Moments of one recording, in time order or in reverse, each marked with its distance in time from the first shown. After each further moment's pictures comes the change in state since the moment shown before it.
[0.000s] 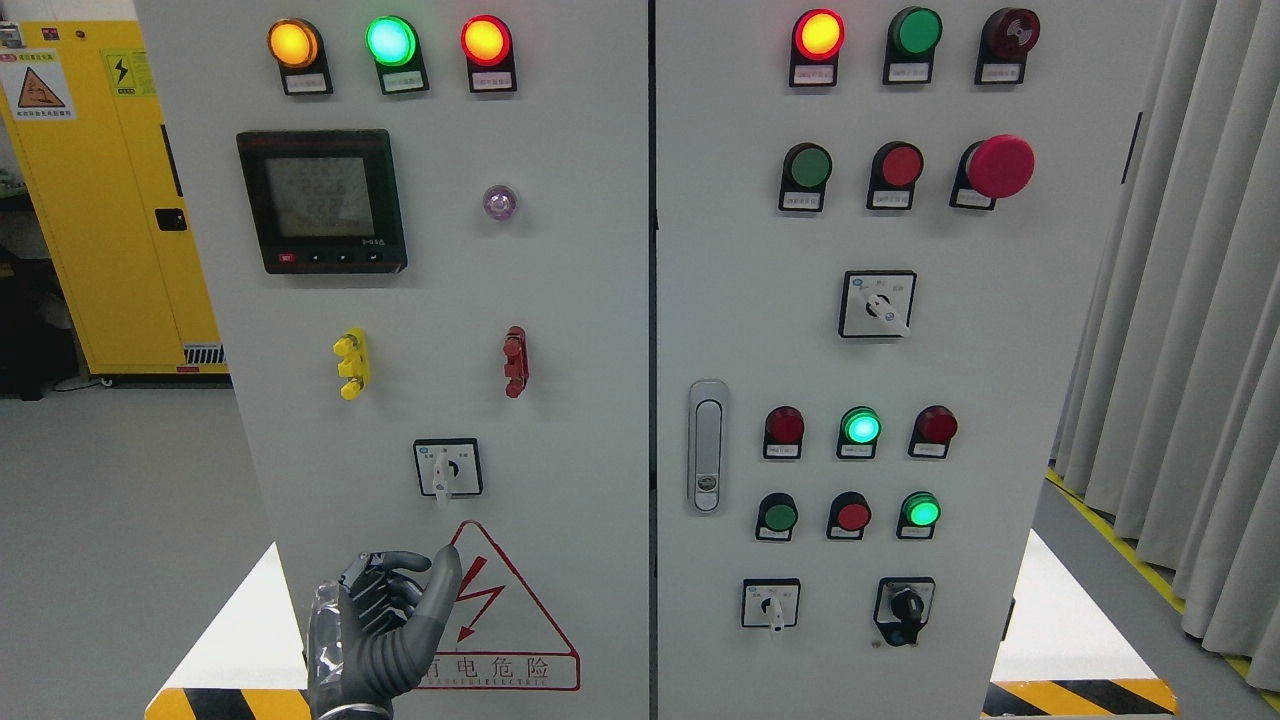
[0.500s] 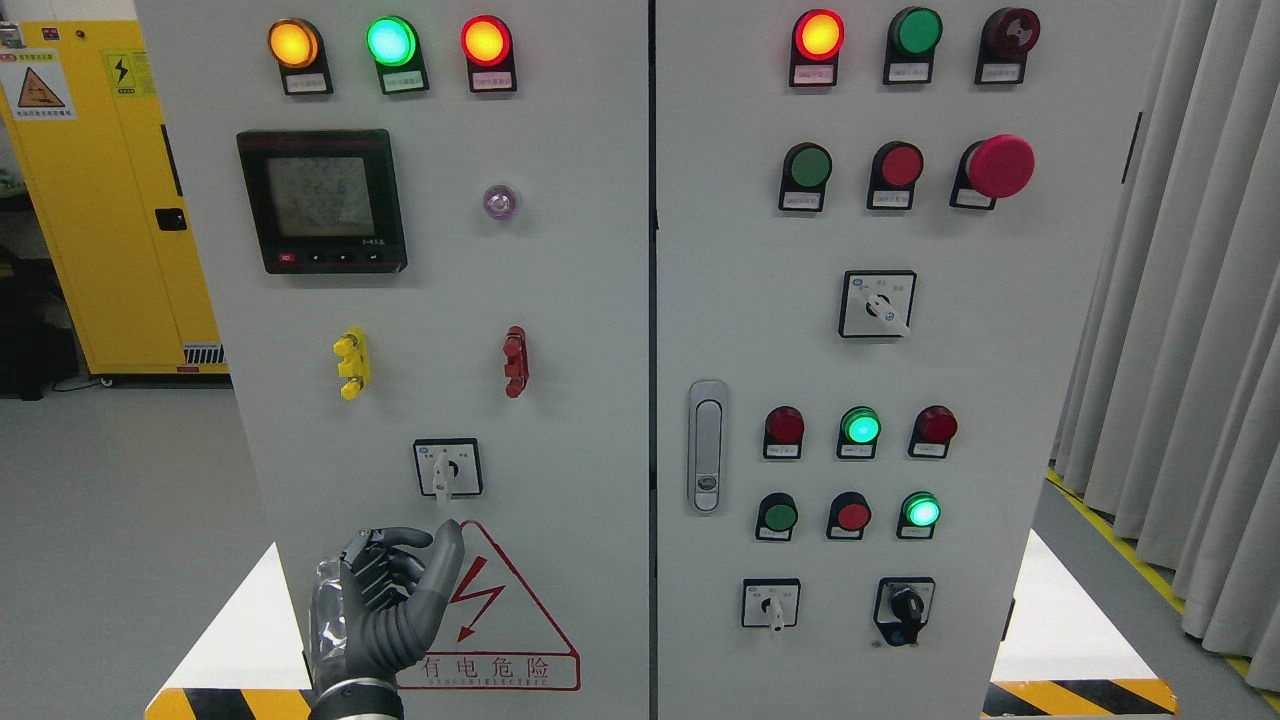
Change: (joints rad) left arm -0.040 -0.008 -0.012 -0.005 -0.015 0.027 0.012; right arm 0.000 0.000 0.000 0.000 0.000 0.000 0.000
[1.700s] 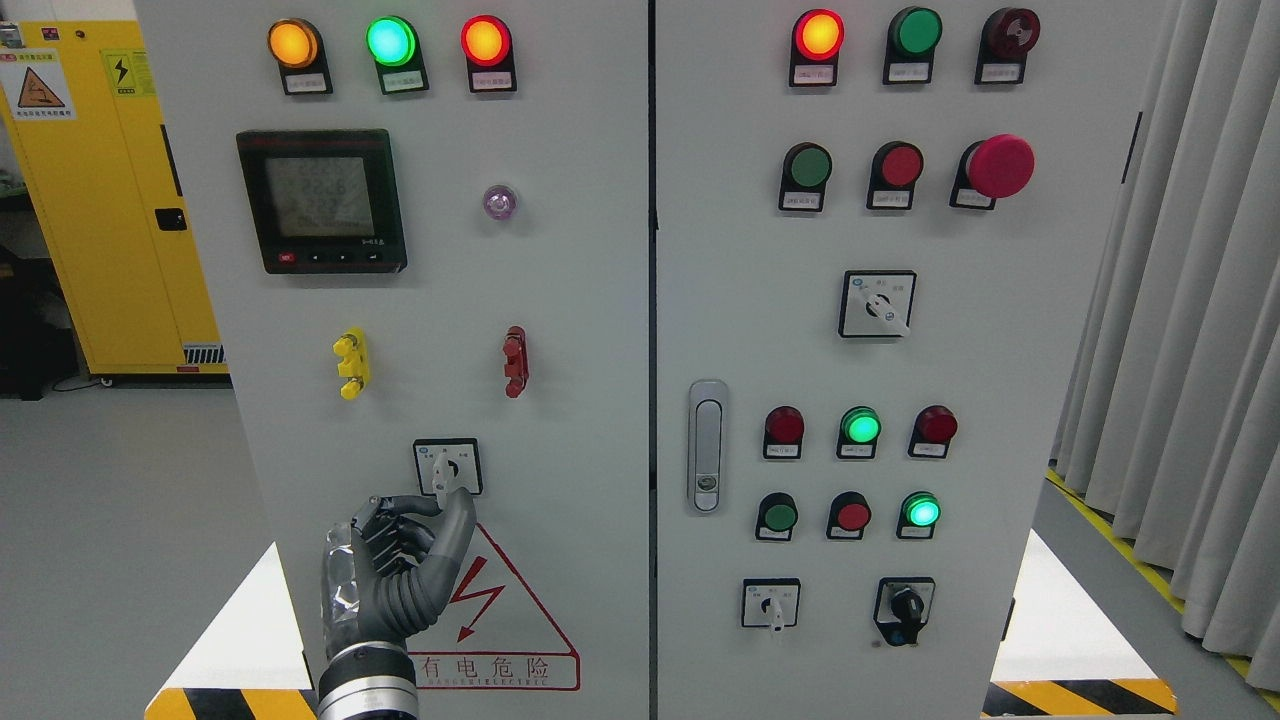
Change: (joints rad) left arm -0.071 -0.011 -0.012 0.005 -0.018 0.071 0.011; right arm 0.000 0.000 0.000 0.000 0.000 0.000 0.000
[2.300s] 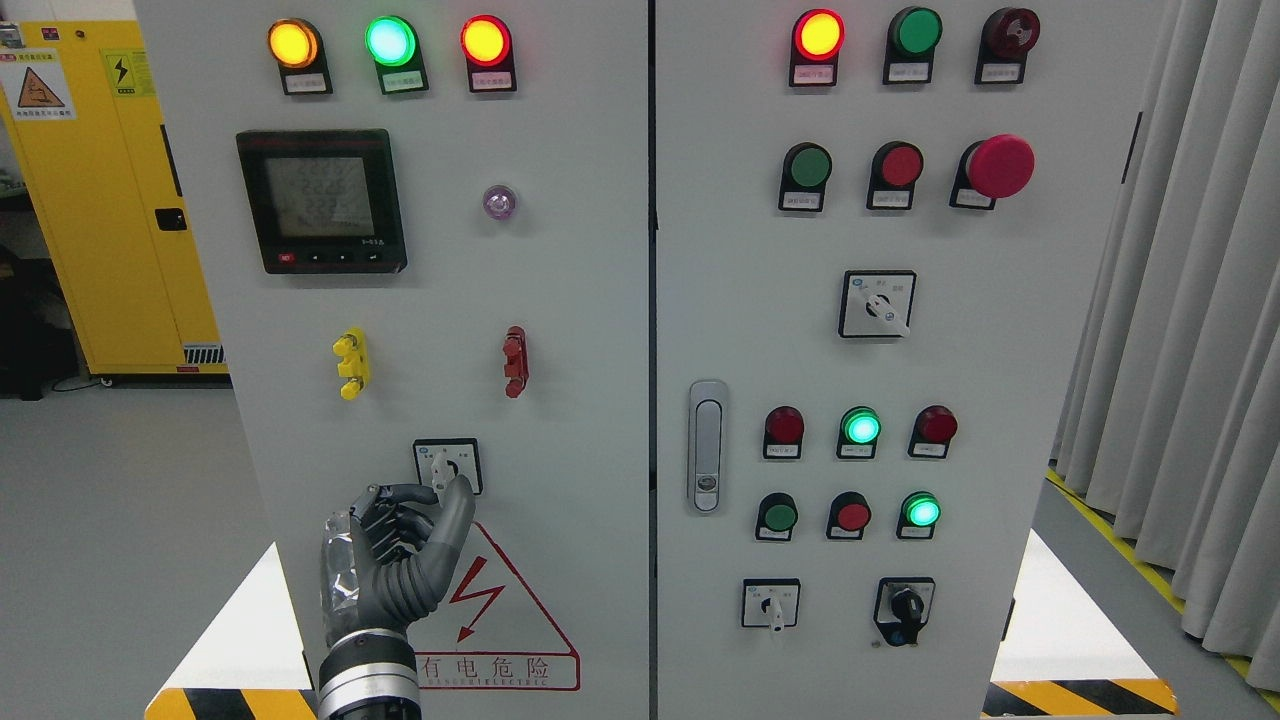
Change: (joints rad) left arm -0.018 -0.003 0.004 0.004 0.000 0.004 0.007; right arm 0.000 0.000 0.000 0.000 0.000 0.000 0.000
